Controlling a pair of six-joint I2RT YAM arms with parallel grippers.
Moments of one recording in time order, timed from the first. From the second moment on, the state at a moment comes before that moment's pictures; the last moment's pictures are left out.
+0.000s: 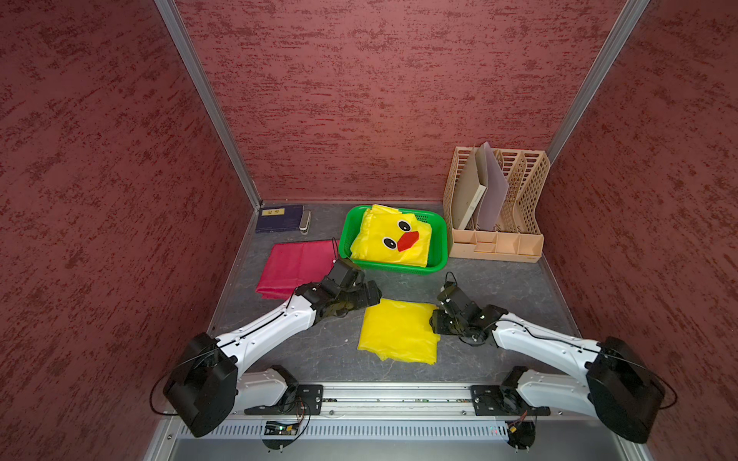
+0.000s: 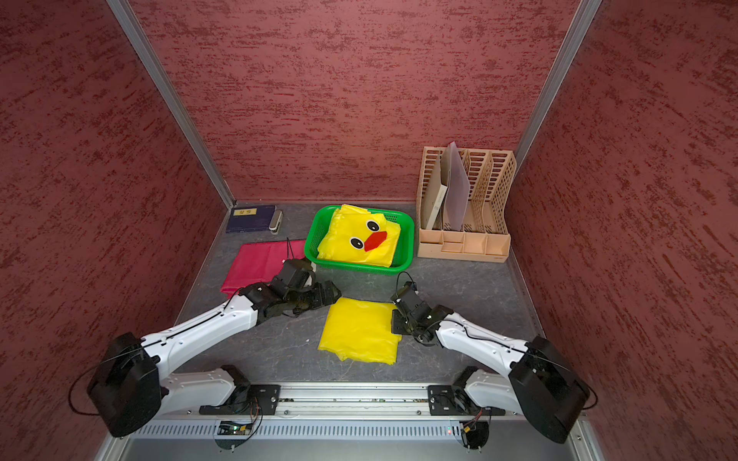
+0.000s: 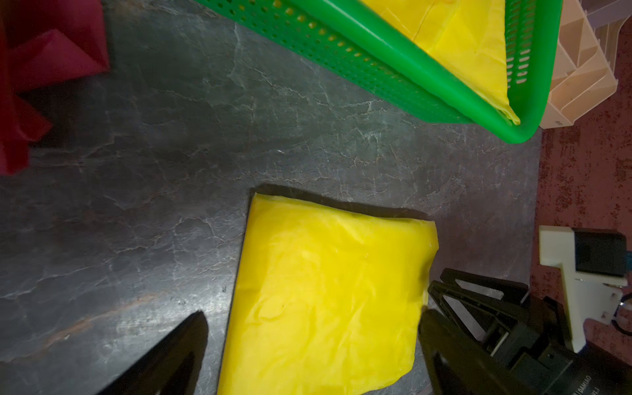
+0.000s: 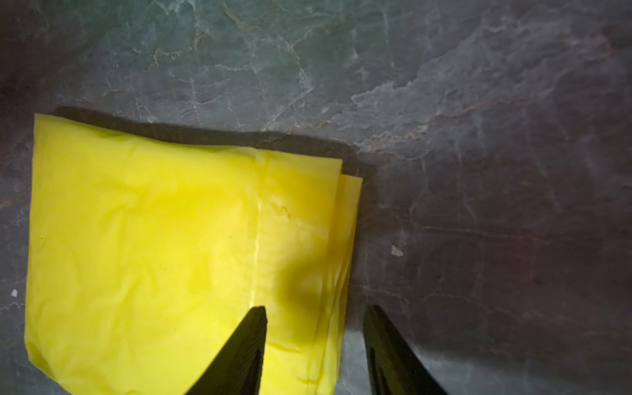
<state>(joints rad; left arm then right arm) -0.65 1.25 0.77 -0.43 0.15 -0.84 0.72 1.21 0.55 -0.42 0.04 0.75</state>
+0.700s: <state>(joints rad) -0.73 1.28 0.66 -0.45 0.25 -0.78 0.72 0.91 0.52 -0.62 0.03 0.94</state>
